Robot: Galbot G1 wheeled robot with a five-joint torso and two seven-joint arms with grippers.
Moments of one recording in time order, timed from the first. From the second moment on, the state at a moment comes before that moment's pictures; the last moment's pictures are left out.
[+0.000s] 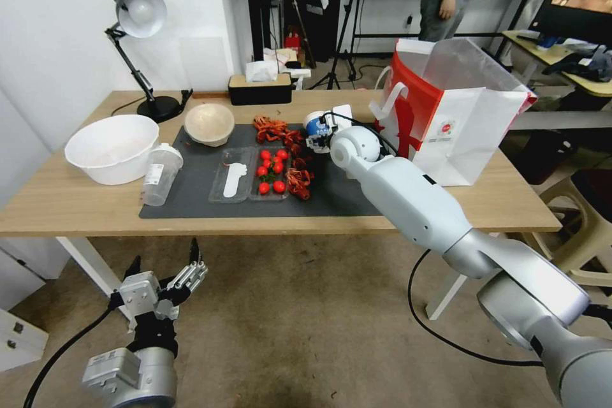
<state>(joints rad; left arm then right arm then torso) 1.91 -1.43 -0.47 -2.41 -0.24 0.01 -0.39 -0.18 1.31 -0.33 1.19 0.93 -0.66 0.53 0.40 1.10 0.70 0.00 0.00</state>
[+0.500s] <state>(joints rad) 1.91 -1.43 -0.46 -2.41 -0.24 0.00 -0.39 -0.20 1.31 -0.33 1.20 0.96 -0.65 0.53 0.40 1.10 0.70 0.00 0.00</state>
